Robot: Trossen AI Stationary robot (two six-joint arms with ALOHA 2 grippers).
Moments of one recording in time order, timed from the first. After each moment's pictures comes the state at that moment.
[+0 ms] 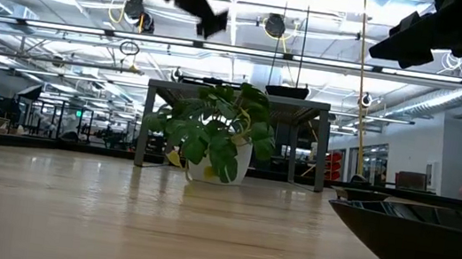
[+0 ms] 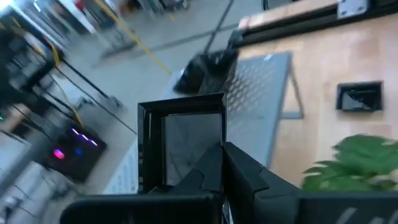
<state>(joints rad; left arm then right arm) 0.07 1.32 1.04 -0.15 -0.51 0.30 0.46 0.98 0.52 0.01 0.37 0.14</state>
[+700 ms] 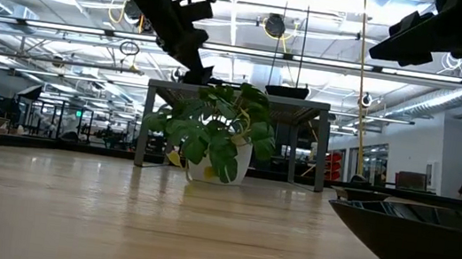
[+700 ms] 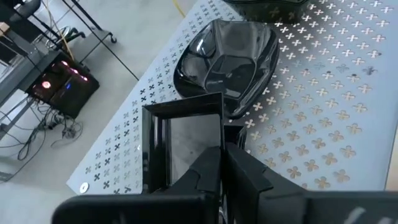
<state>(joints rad) 0.36 1.44 1.04 -0.18 -0.34 0.21 0.46 0.98 0.52 0.00 0.37 0.09</state>
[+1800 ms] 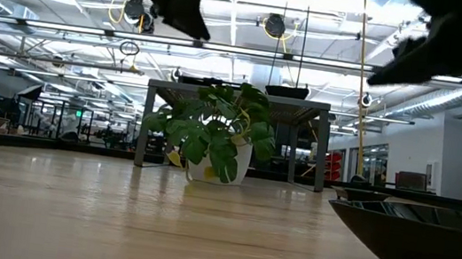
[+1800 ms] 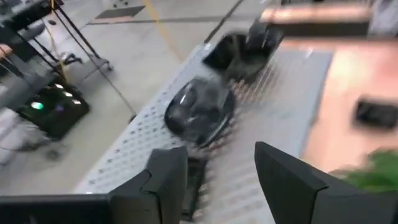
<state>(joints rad) 0.23 1.28 1.04 -0.22 -0.39 0.12 0.43 0.99 0.52 -0.13 0.47 0.22</state>
